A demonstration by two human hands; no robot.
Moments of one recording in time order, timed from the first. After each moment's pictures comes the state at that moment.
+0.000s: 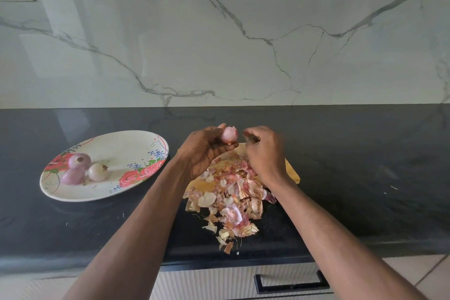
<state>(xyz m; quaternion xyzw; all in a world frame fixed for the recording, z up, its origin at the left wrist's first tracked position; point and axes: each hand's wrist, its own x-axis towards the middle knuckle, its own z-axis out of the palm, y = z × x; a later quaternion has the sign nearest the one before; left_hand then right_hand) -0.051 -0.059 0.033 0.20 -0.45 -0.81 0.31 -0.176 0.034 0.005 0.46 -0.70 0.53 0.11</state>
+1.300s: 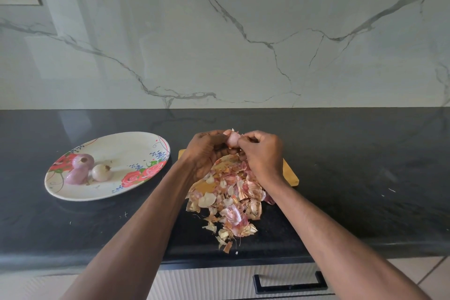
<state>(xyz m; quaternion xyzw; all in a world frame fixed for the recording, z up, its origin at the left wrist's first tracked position) -0.056 -0.062 0.026 0.19 -0.52 -0.77 0.32 -0.162 0.038 0.011 0.41 -0.67 0.62 0.01</state>
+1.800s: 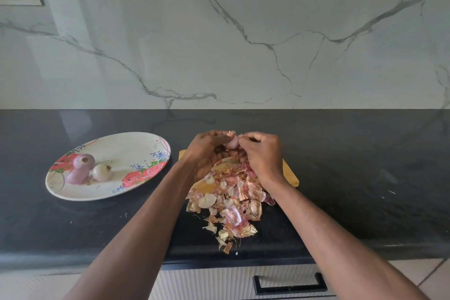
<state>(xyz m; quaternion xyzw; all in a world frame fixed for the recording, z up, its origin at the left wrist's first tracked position) -0.054 -0.056 0.031 0.20 -0.52 -0.77 0.30 -0.157 0.045 0.020 0.41 -0.63 0.65 -0.08</state>
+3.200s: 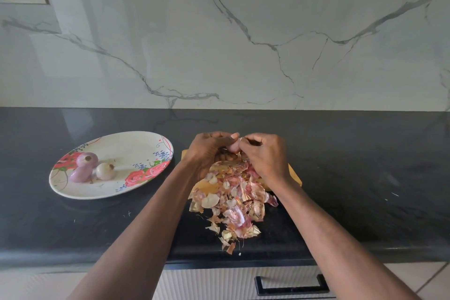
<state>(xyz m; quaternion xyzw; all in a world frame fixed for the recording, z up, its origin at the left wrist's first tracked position) -0.051 -0.060 0.029 0.23 -0.58 -0.72 0.31 -0.168 0.047 0.015 0.52 -0.63 0.58 -0.01</state>
